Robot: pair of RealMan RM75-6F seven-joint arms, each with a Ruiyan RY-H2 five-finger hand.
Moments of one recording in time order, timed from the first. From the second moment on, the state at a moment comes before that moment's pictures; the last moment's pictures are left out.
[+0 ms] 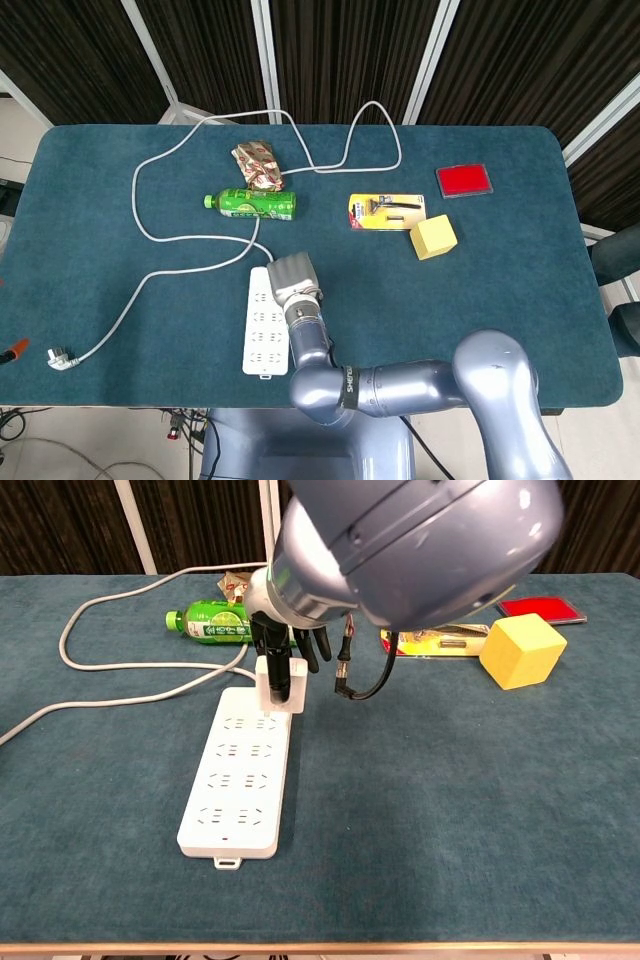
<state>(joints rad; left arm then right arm) -0.03 -1.09 -0.11 -1.57 1.37 1.51 -0.04 1.53 -1.76 0.49 -1.52 0.25 1.19 -1.27</state>
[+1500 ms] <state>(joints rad) -0.03 -1.09 -0.12 -1.57 1.36 1.51 -0.04 1.51 -1.89 0.52 -1.36 0.17 1.16 -1.28</state>
